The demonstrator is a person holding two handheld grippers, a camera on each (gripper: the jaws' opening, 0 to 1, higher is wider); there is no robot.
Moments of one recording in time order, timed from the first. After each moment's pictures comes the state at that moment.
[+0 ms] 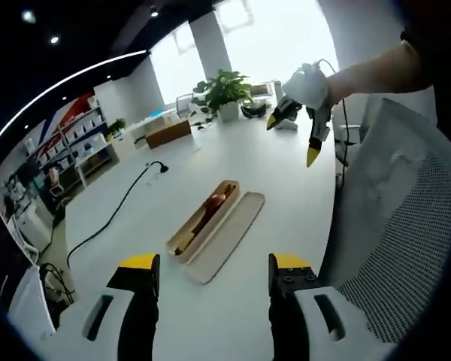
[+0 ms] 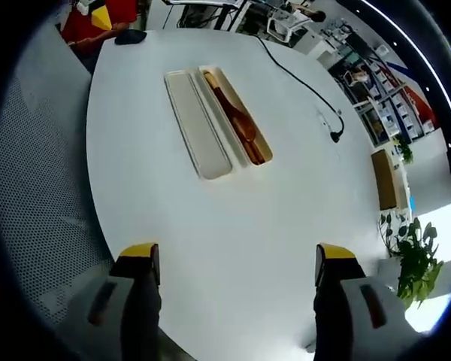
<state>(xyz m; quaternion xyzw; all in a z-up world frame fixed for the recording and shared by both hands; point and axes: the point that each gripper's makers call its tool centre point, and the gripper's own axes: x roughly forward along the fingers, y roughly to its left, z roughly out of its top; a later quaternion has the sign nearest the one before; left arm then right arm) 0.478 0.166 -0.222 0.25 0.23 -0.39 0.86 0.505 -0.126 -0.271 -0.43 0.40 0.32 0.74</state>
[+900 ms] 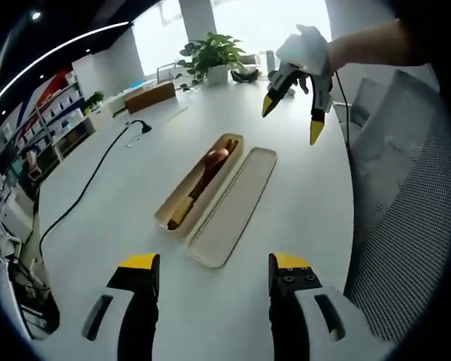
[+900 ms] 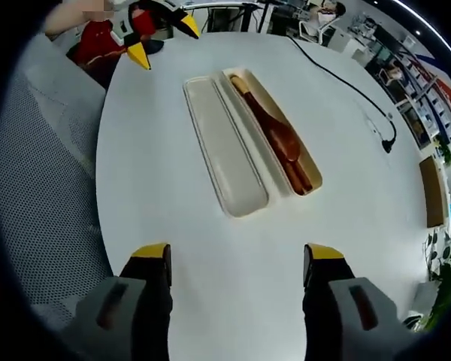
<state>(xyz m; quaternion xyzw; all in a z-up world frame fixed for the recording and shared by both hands) 0.527 0.175 -0.294 0.26 0.30 -0.42 0.81 0.526 -0.075 -0.325 -0.37 0.43 0.44 0.70</state>
